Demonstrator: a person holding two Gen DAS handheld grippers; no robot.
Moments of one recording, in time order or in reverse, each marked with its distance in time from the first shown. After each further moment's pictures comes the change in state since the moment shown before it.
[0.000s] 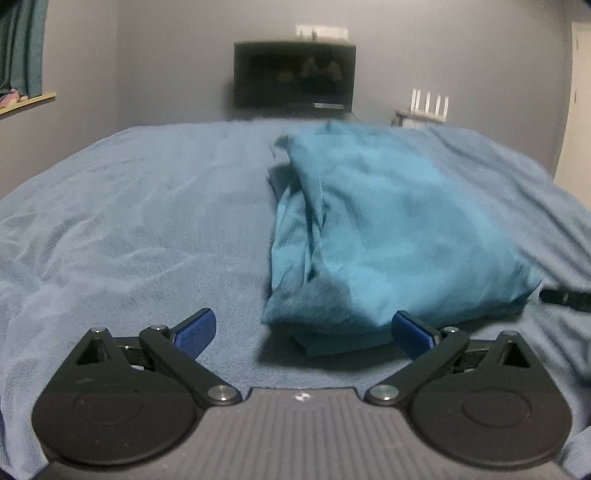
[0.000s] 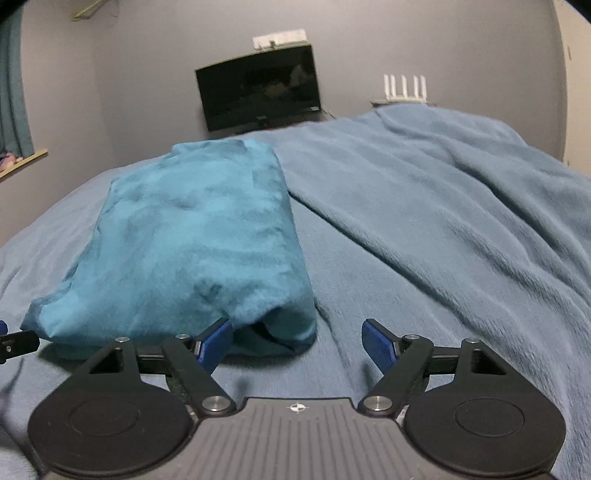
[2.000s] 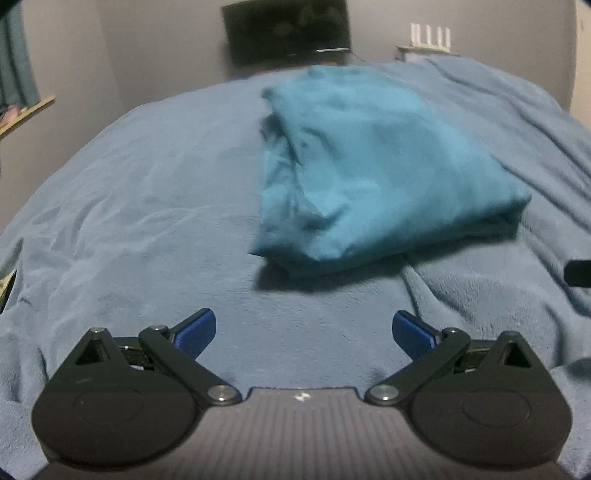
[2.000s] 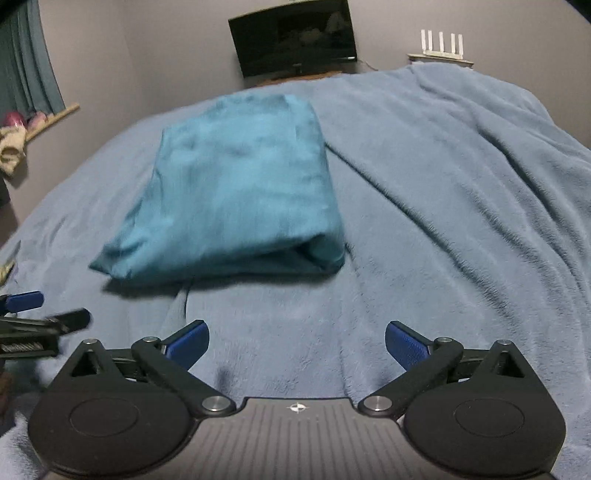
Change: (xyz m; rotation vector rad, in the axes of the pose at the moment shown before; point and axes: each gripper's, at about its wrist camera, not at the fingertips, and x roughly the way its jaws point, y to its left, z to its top) left arm -0.018 -0.053 -0.020 0.165 0.214 0.116; right arm -0.040 0.004 0.001 -0.082 0.207 0.110
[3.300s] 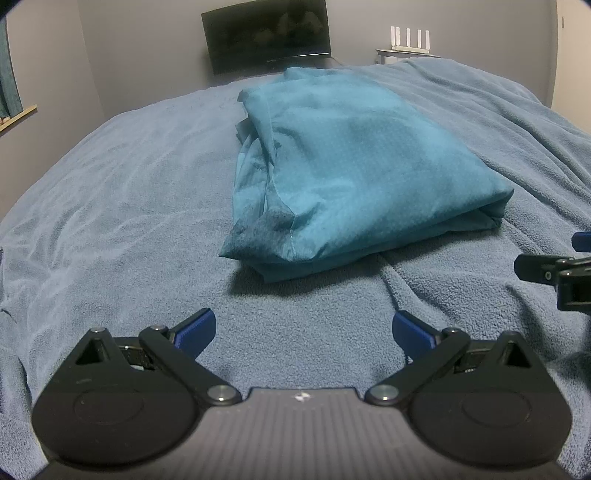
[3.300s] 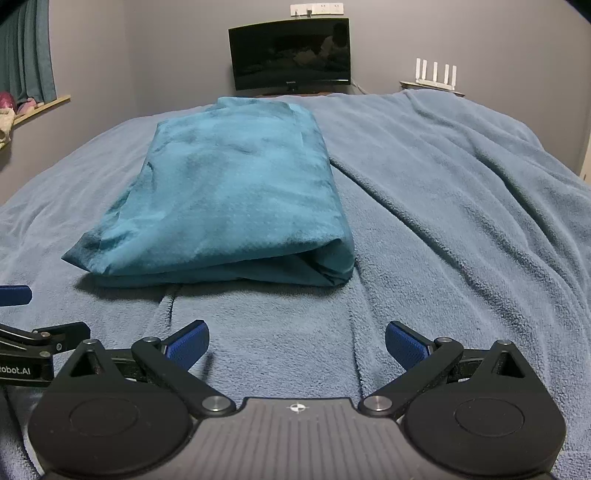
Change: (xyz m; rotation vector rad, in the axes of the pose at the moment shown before) left arm 0.005 -0.003 -0.005 0.010 -0.031 -0.059; right arm 0.025 0.028 -0.010 -0.055 -0.079 -0.092
